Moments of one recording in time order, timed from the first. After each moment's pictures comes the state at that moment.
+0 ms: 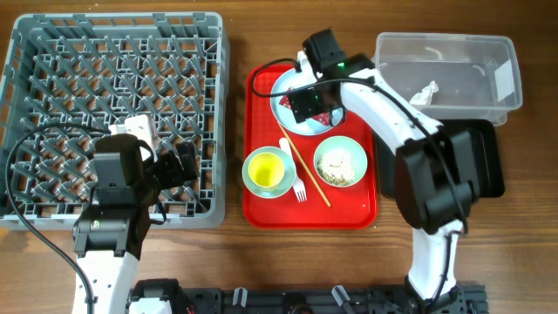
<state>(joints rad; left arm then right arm) 0.01 0.90 0.72 -0.60 0.07 -0.25 0.42 2.13 1.64 -0.77 -0.04 0.02</state>
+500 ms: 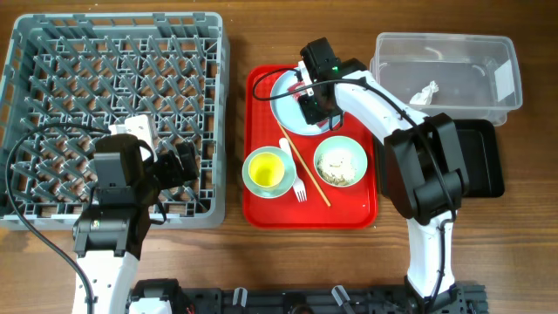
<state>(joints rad) 0.01 0.90 0.72 -0.60 0.07 -0.25 0.42 2.20 1.64 -0.77 0.01 0.02</state>
